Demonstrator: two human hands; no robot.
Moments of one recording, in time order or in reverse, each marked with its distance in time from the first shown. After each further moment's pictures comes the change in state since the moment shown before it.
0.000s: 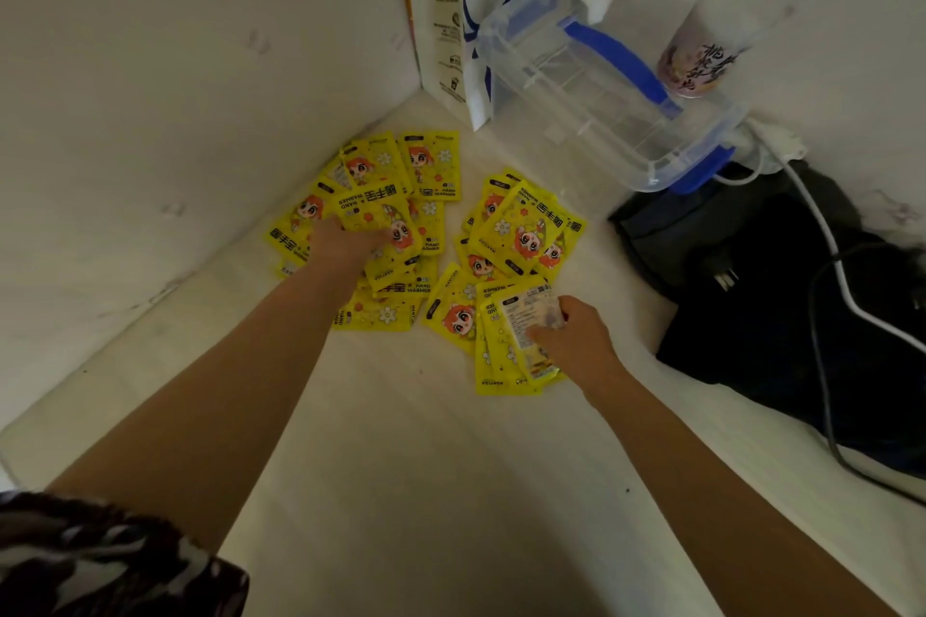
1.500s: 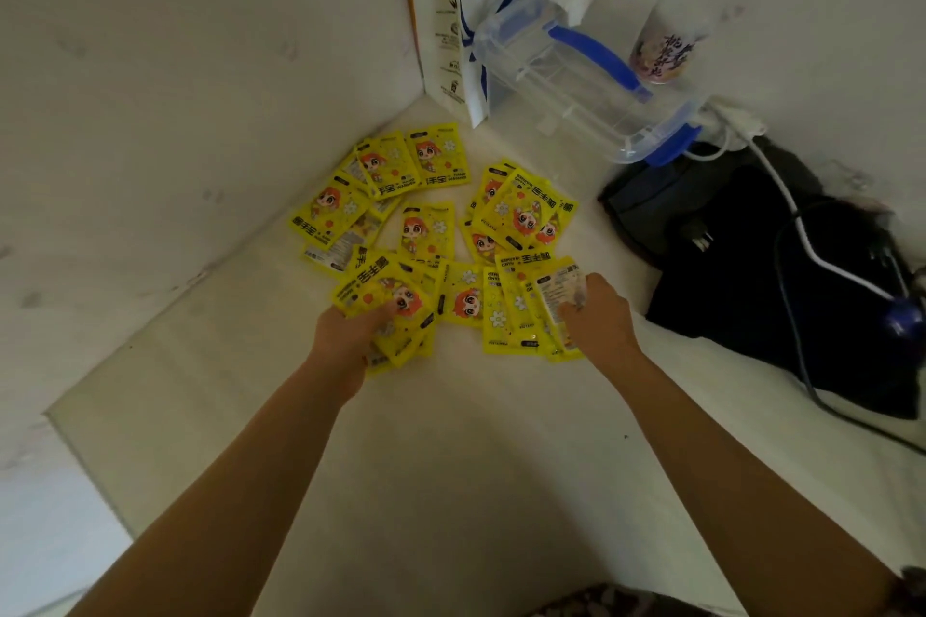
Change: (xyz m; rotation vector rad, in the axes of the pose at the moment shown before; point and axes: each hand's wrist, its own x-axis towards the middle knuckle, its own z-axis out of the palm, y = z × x) left_hand -0.104 -0.087 -0.035 -0.290 -0.151 -0.038; right_hand -0.044 0.012 -0.015 -0.140 0.191 -0.047
